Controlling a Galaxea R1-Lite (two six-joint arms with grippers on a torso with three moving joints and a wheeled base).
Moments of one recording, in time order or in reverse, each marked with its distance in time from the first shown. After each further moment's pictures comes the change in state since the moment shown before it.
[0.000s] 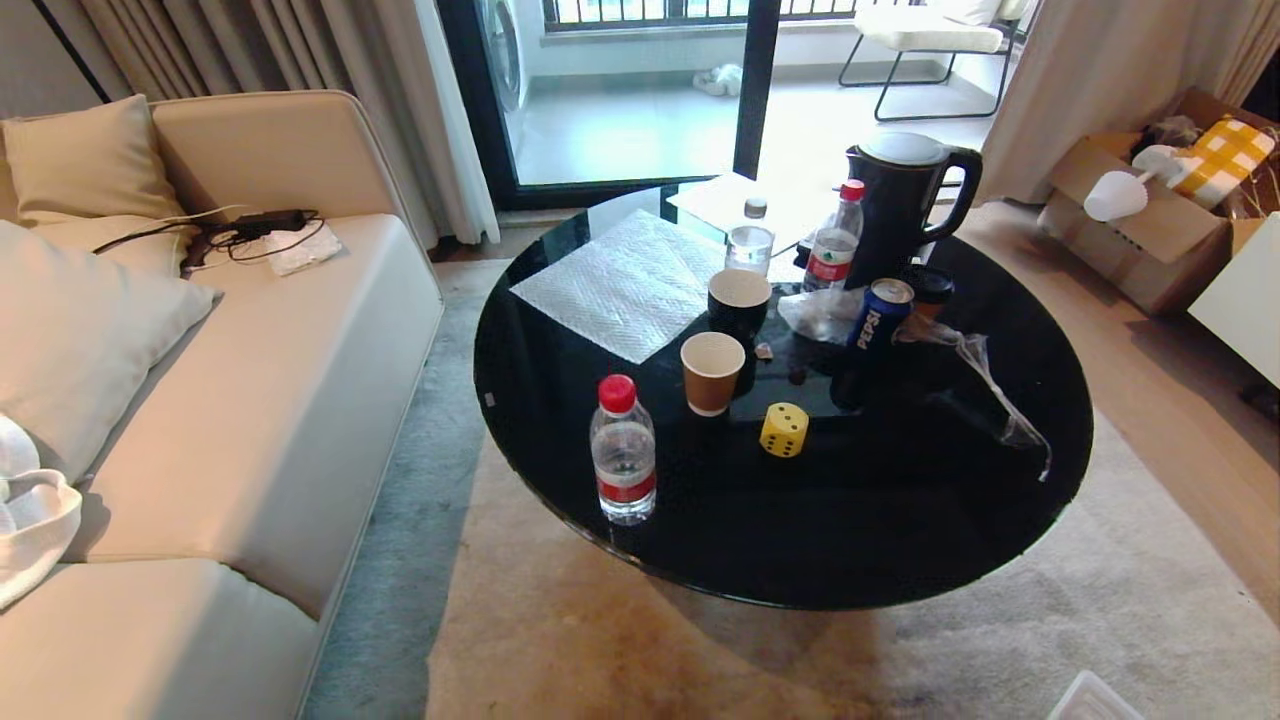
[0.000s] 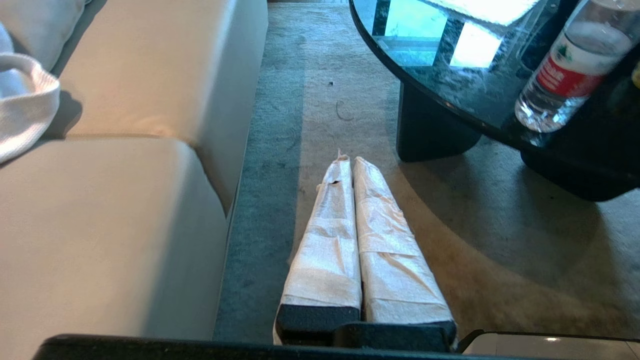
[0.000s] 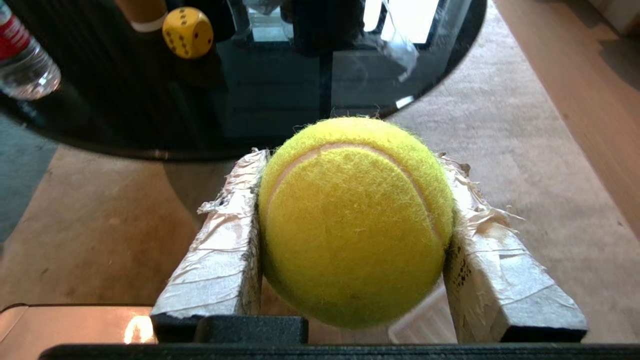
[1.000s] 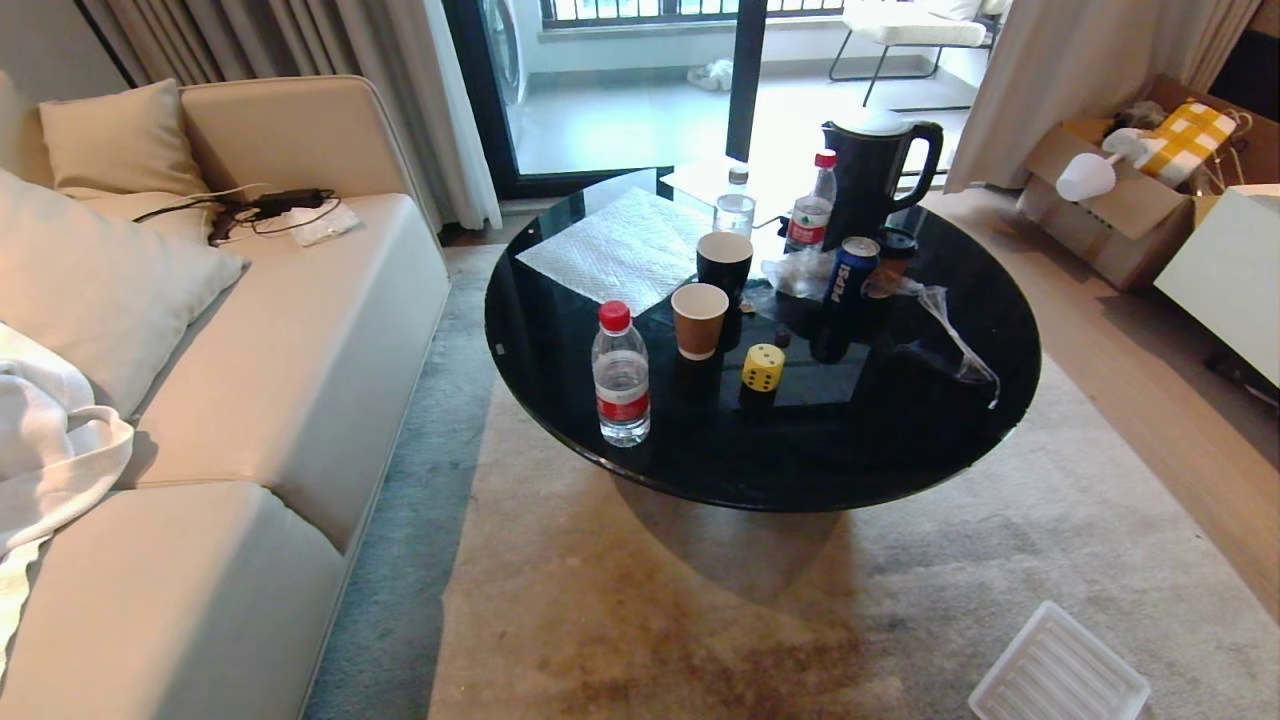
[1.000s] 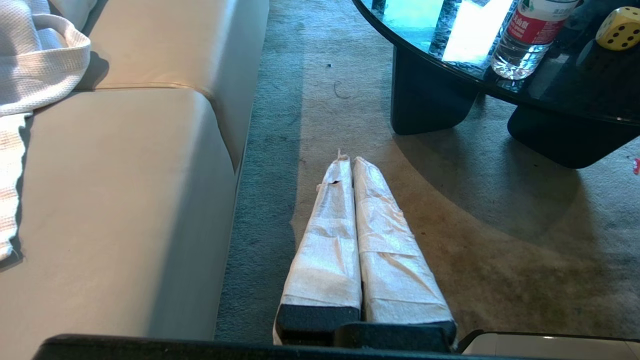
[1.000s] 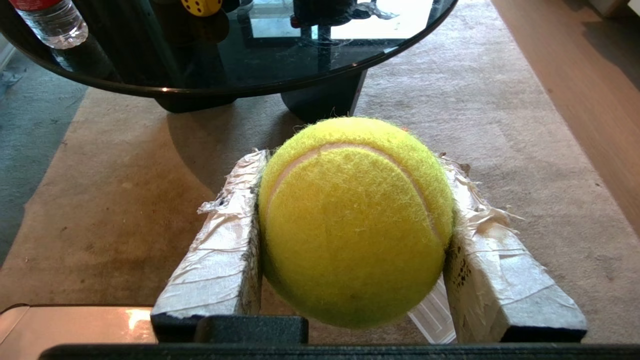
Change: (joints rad) left arm 0.000 0.000 0.000 0.000 0.000 0.000; right arm 0.000 0.000 0.000 0.000 0.000 0.002
